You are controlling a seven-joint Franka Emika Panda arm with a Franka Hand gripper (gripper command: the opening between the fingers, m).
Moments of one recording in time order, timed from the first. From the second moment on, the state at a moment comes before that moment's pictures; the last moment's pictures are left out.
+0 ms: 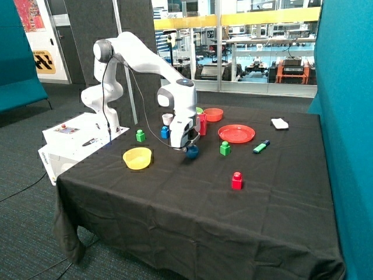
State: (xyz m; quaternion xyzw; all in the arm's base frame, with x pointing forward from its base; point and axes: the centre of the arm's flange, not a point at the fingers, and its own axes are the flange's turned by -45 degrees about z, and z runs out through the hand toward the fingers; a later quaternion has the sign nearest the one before) arm 0.632 -0.179 0.309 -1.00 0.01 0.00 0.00
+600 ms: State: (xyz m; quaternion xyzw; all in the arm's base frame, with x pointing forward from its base) arm 0.628 -0.175 0.317 -1.00 0.00 0.00 0.00
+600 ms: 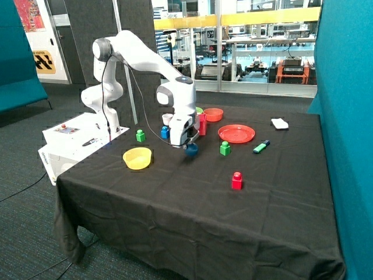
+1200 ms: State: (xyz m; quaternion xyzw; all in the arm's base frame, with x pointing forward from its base) arm 0.623 -0.169 0.330 -1.00 -0.01 0.00 0.00
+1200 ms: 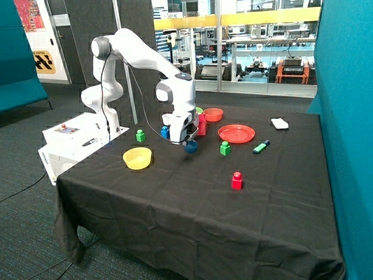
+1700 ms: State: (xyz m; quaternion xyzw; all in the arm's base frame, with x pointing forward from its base) arm 0.621 -0.154 0.363 -1.00 -0.02 0.00 0.00
